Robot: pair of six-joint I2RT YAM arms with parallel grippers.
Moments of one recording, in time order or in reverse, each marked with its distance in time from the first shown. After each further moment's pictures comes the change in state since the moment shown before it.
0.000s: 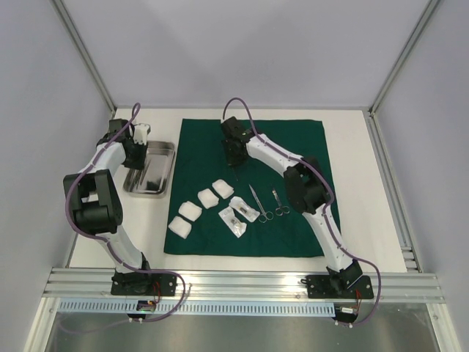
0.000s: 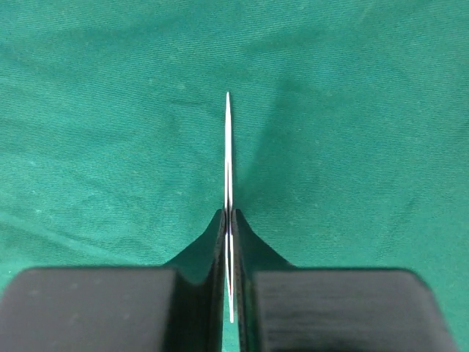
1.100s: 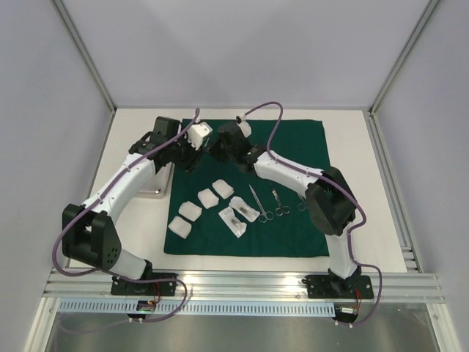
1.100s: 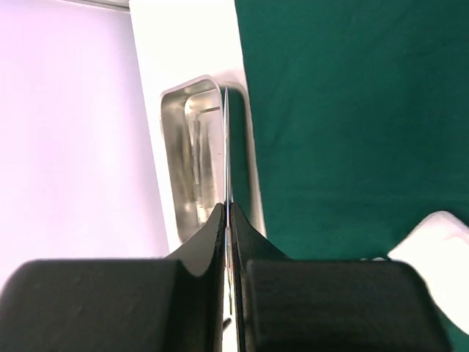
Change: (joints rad) left arm -0.467 -0.286 -0.023 -0.051 0.175 0.106; right arm 0.138 -0.417 -0.504 0.615 0.097 0.868
